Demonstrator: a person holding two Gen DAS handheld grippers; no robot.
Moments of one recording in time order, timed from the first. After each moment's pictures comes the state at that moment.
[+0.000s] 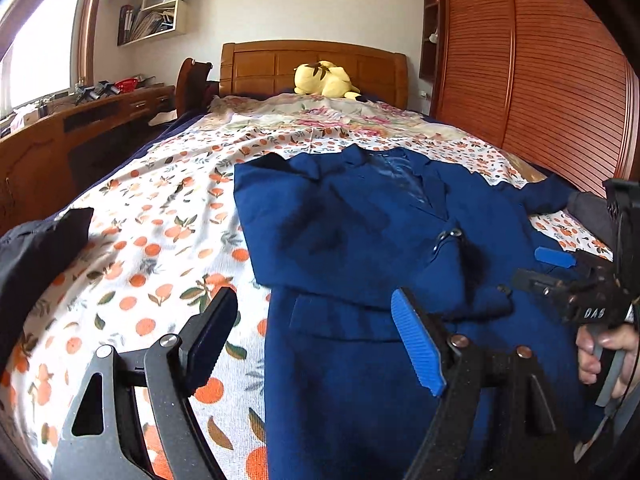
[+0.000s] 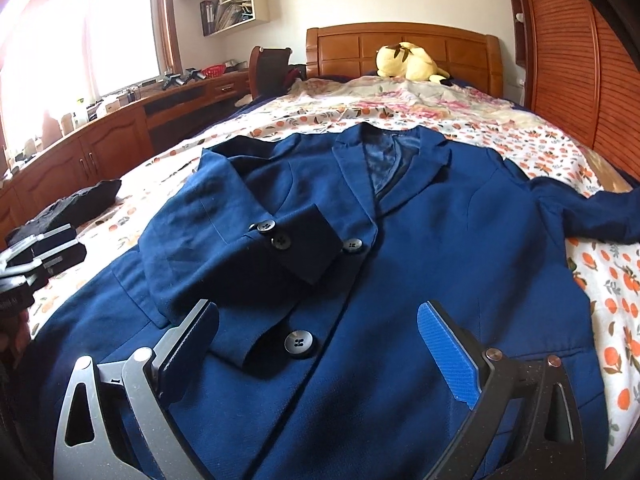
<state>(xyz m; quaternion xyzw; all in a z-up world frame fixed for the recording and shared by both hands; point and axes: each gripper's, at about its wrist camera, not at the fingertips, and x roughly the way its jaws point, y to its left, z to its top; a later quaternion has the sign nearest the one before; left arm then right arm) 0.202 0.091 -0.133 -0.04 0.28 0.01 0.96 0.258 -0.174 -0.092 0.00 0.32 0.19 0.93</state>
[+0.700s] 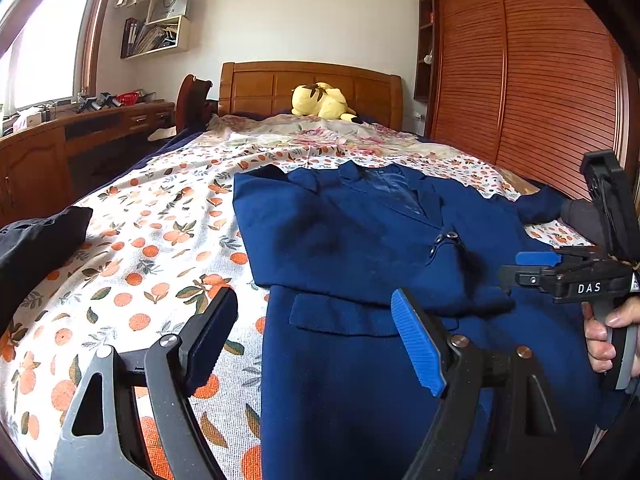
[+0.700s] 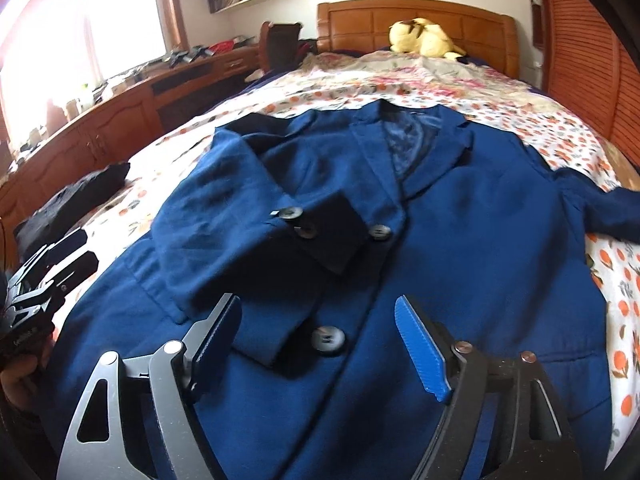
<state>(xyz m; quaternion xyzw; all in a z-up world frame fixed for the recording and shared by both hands) 0.189 0.094 -0.144 -0.05 0.24 0.01 0.97 0.266 -0.153 -0.080 -0.02 0.37 0.22 0.90</state>
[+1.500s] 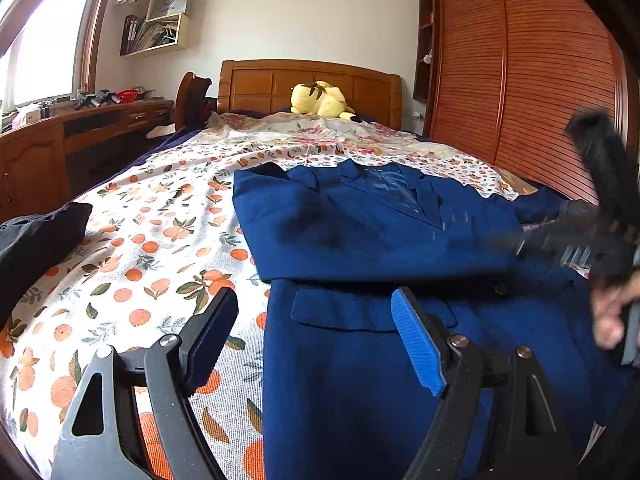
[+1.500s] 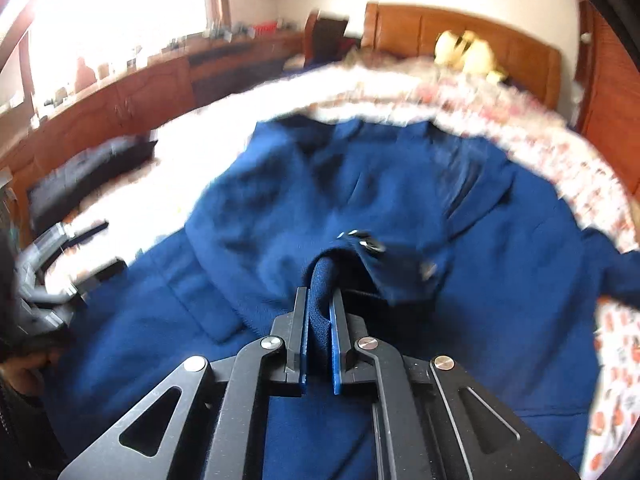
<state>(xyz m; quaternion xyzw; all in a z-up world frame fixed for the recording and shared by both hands) 0.185 0.094 -0.145 -0.05 0.24 0.00 0.97 0.280 -0.135 -0.049 -0.07 0.35 0.26 0.90</state>
